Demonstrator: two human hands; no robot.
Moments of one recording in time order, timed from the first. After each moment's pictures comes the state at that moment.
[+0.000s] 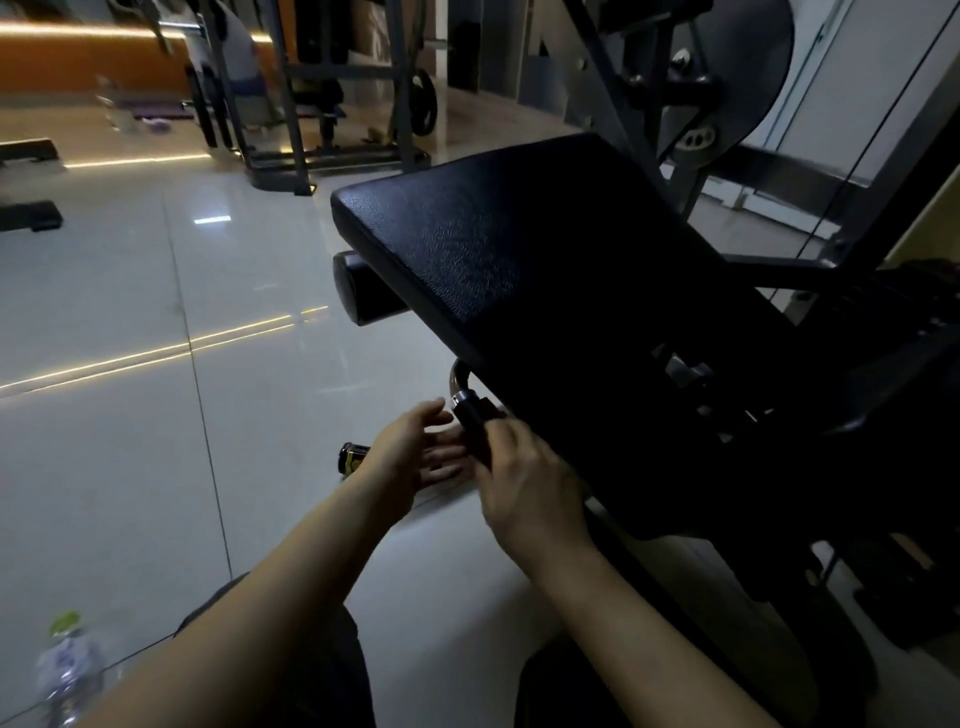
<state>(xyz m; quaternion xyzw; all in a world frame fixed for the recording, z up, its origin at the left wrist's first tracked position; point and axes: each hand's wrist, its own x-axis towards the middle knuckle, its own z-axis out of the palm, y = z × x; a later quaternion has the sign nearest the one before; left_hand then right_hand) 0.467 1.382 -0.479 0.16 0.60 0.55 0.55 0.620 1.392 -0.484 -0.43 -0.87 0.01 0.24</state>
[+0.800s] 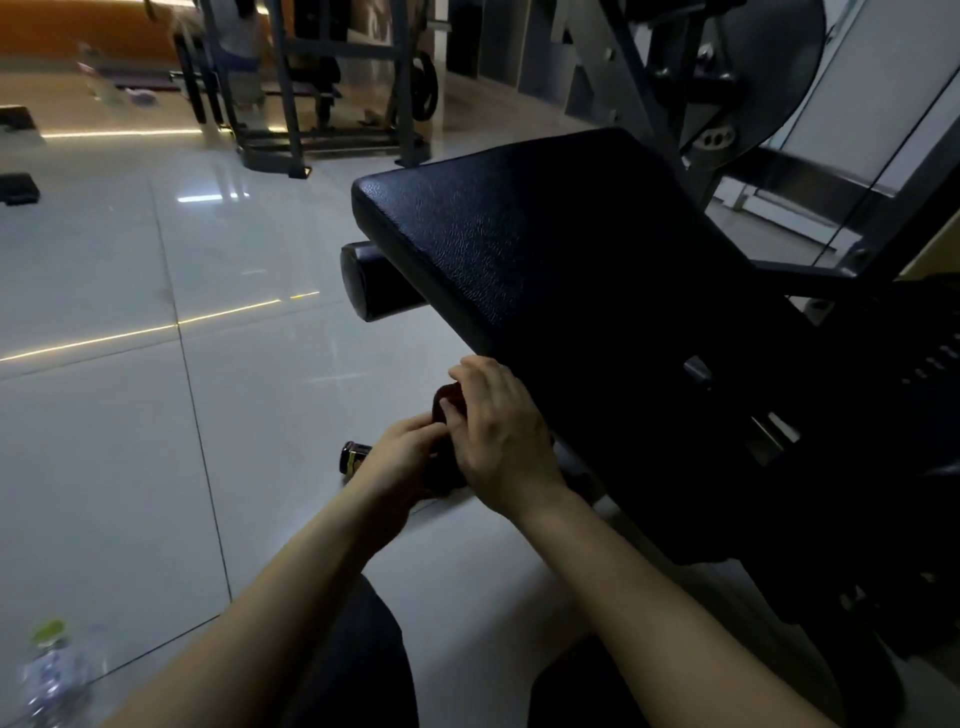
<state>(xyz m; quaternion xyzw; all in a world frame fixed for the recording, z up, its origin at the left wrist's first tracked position) 0.441 1.359 -0.468 0.28 0.58 0.55 0.53 0.549 1.431 -0.467 -0.30 -0.88 0.00 0.36</state>
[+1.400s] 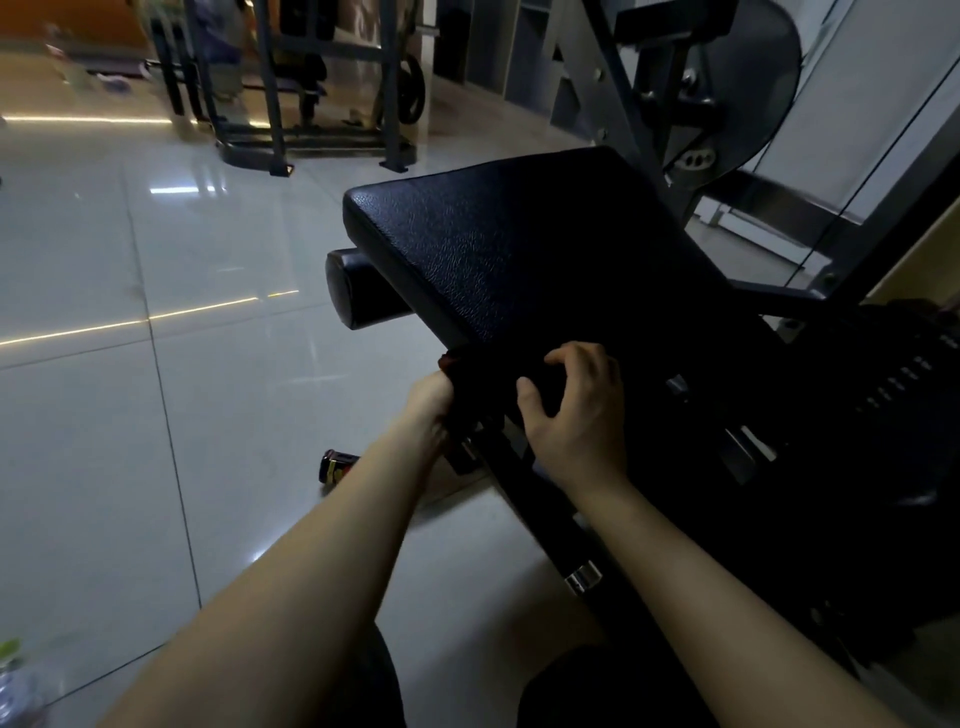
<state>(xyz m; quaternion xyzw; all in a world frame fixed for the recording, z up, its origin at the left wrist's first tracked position) 0.451 1.468 -0.454 0.11 0.63 0.59 0.50 0.600 1.472 -0.439 -0.46 -0.79 0.03 0.41</state>
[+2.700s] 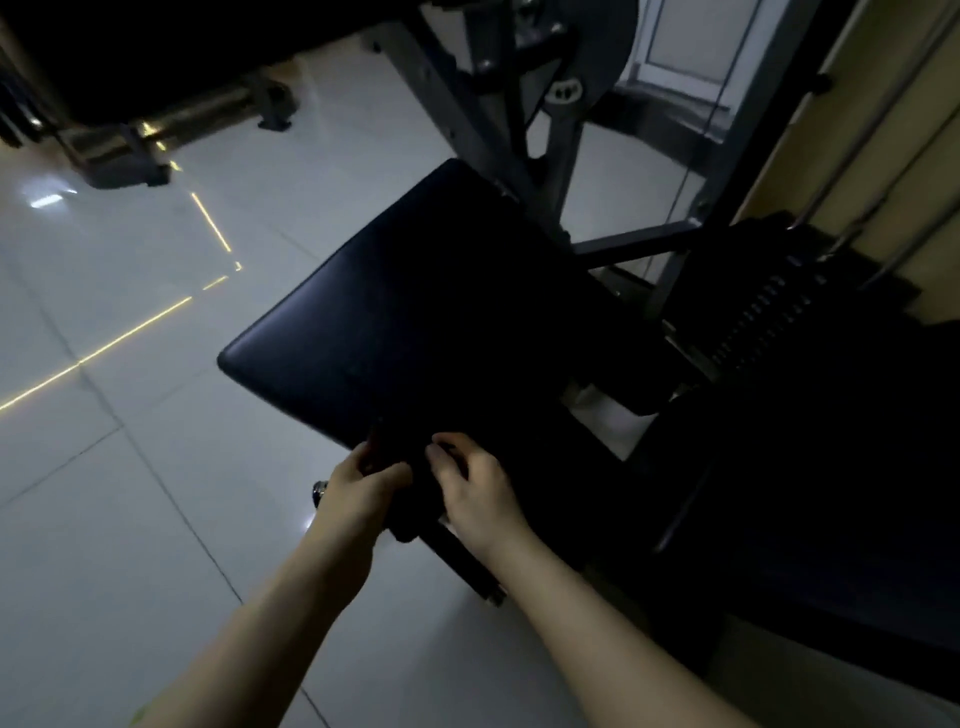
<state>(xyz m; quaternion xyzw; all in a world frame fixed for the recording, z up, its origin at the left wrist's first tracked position) 0.494 1.409 -0.254 0.29 0.68 0.41 0.54 0.625 1.439 -0.288 -0.54 -0.55 0.57 0.28</state>
